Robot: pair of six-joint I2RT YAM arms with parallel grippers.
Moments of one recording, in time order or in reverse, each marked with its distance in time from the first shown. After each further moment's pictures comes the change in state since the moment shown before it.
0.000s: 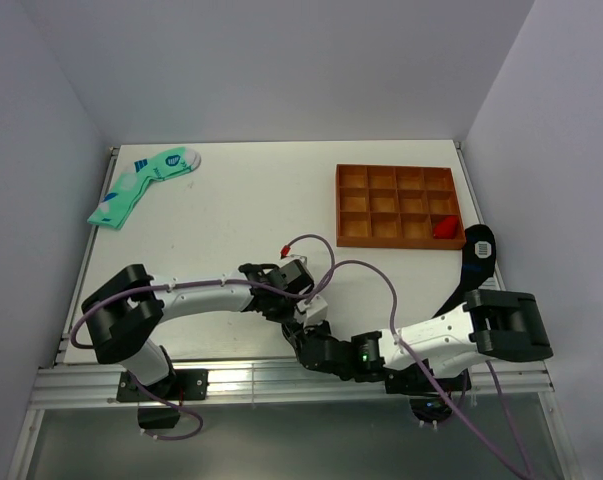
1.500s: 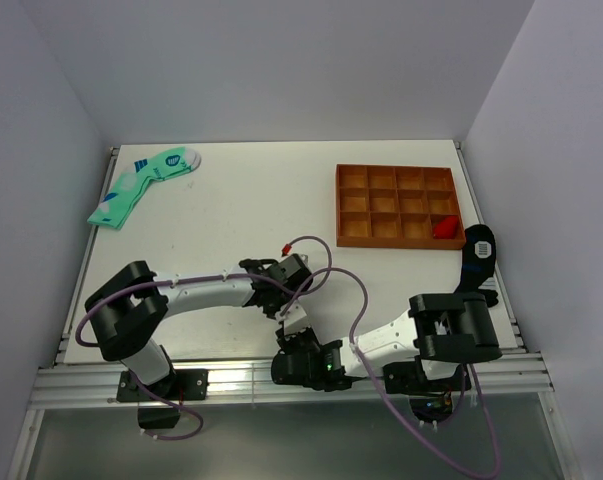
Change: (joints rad) left arm 0.031 0.025 0.020 -0.002 0.070 0.027; right arm 0.047 0.320 0.204 -0.154 0.180 0.064
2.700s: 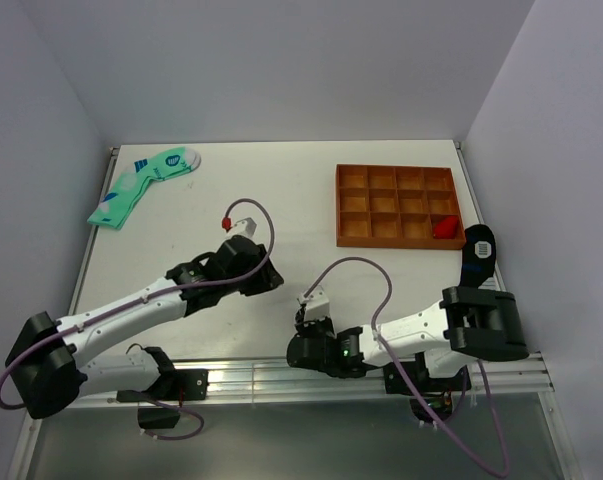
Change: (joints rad) left arm 0.175 -0.452 -0.202 0.190 -0.063 -0.196; right arm -0.081 -0.154 -0.074 -0.108 -0.080 0.146
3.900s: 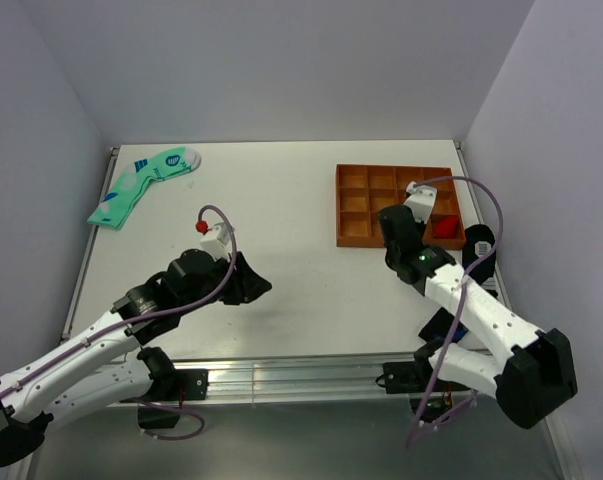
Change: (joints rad) left arm 0.011 -0.401 -0.078 -0.044 0.100 0.134; right arm -1.011 -0.439 0.151 -0.221 -0.063 -0.480
